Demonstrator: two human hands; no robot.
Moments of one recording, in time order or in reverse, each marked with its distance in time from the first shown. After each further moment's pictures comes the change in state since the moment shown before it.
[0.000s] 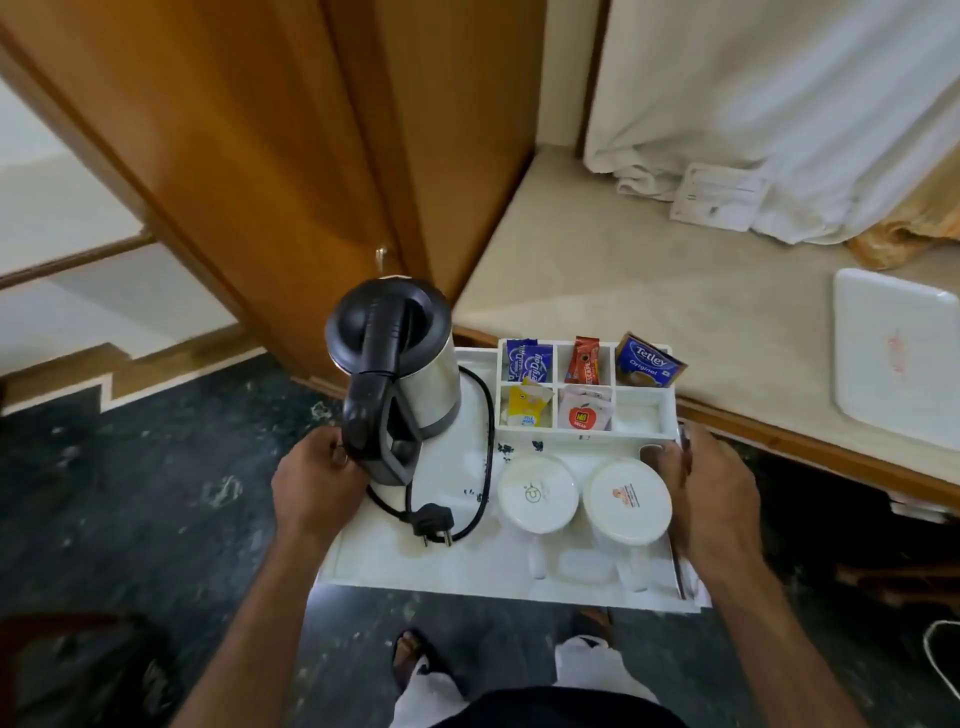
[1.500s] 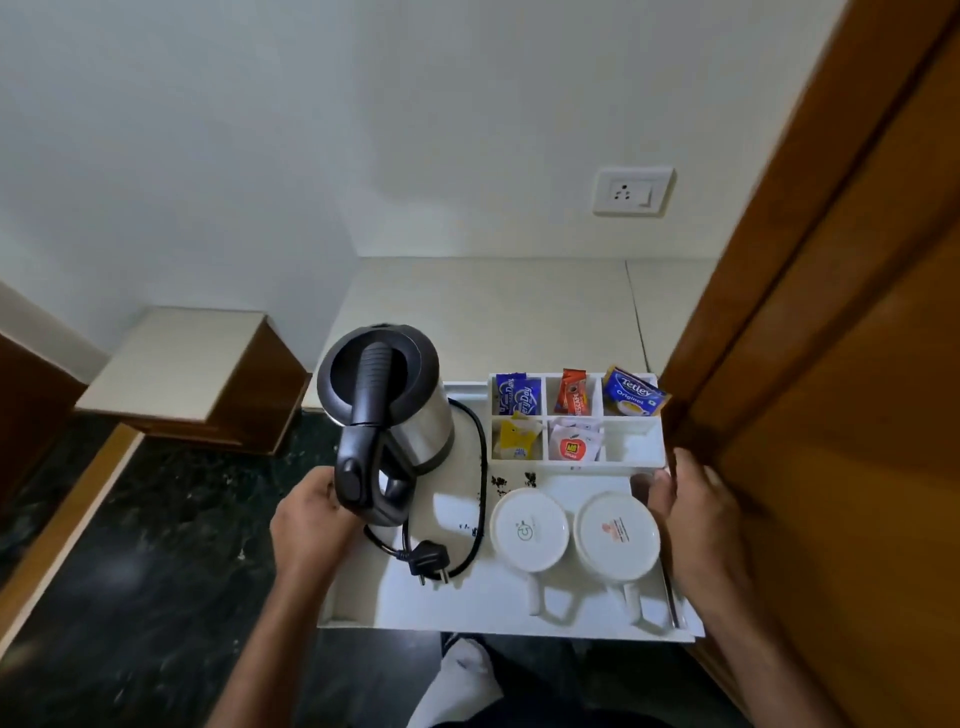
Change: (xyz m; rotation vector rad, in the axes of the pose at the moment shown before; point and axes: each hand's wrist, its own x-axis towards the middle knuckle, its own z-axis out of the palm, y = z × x) left_hand 0.542 -0.435 -0.374 -0.137 0.372 -0.448; right_hand 0.040 -0.786 0.460 0.012 -0.190 -0.589
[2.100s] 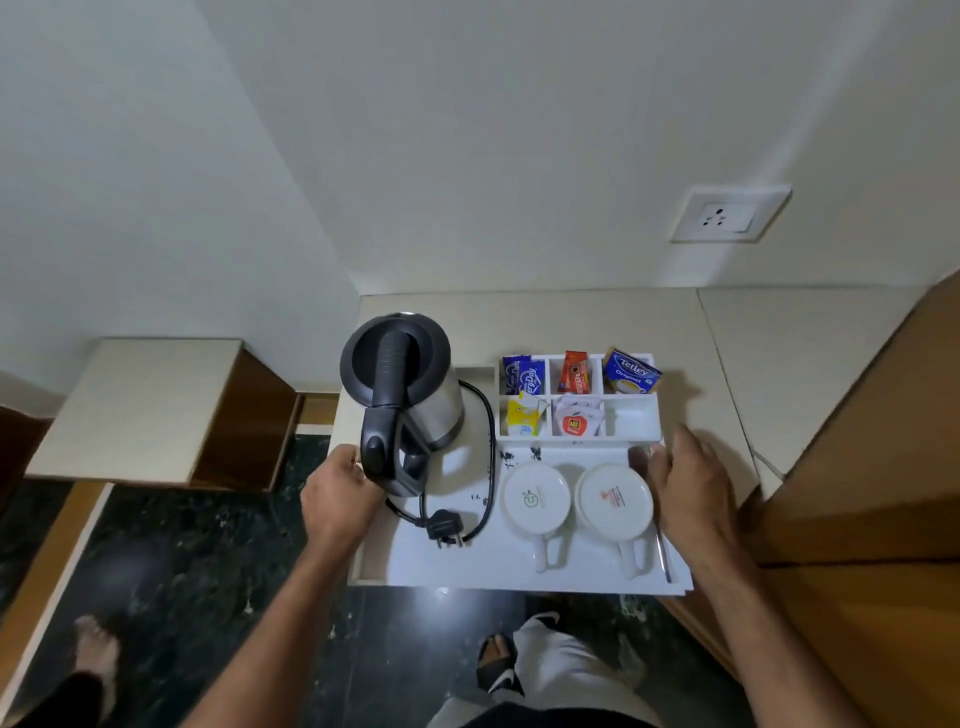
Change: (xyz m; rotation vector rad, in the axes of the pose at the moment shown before) left_hand 0.256 0.015 0.058 0.057 -0.139 -0.015; right_hand 0.176 -0.107 0.123 -0.019 -0.080 0.087
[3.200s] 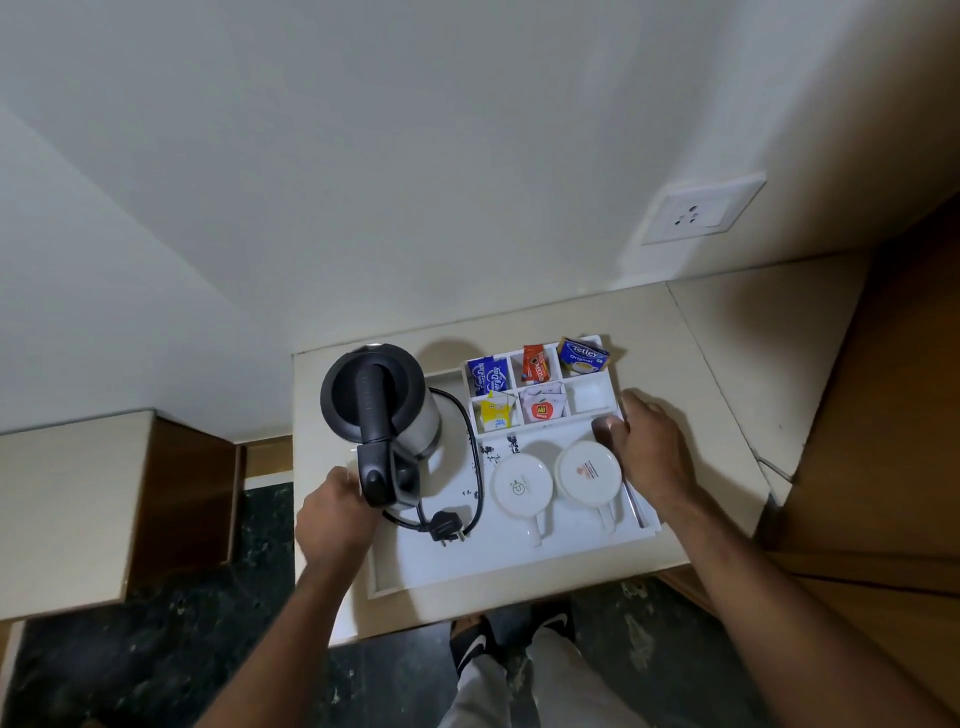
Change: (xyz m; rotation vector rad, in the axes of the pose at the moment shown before) left_hand 0.126 0.011 0.062 0.337 -0.190 0.133; right_hand 0.103 -0.021 0.065 -0.035 -0.080 0.104
